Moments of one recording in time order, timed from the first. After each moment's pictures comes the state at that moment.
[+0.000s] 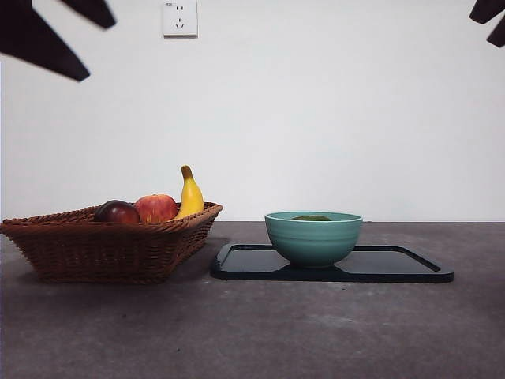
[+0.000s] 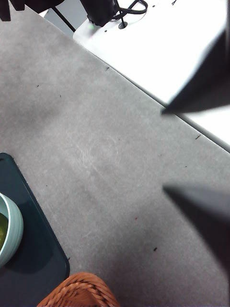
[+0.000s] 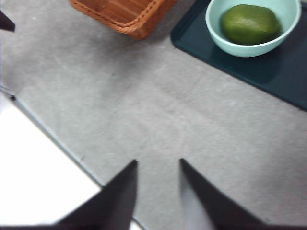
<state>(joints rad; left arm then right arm) -0.61 0.91 0.89 -0.77 0.43 -0.05 0.61 0.69 0.84 -0.89 -0.26 0.19</state>
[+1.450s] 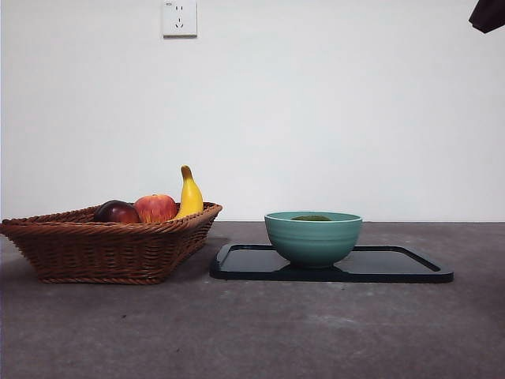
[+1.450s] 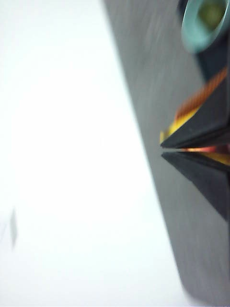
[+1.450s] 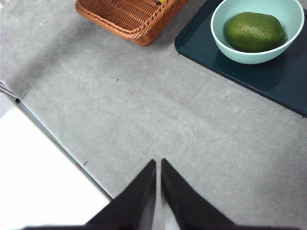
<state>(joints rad) -0.09 0.52 0.76 -0.20 0.23 0.13 0.61 0.69 0.84 -0.87 -0.26 0.19</state>
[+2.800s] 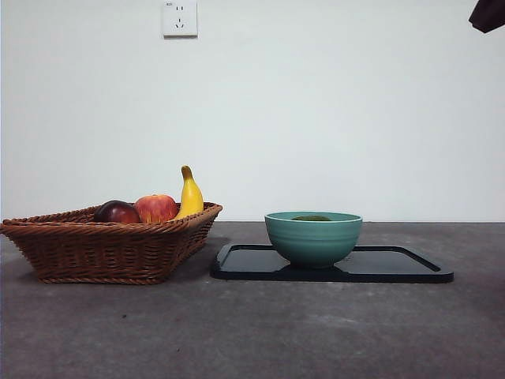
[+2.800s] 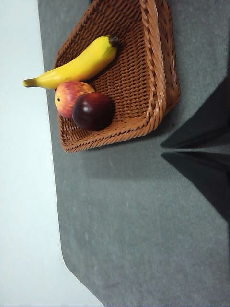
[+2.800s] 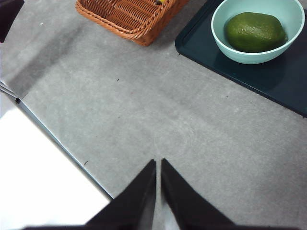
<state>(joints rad) 0.02 0.01 0.03 -0.17 0.13 0.09 0.61 0.69 0.84 -0.87 -0.26 0.19</state>
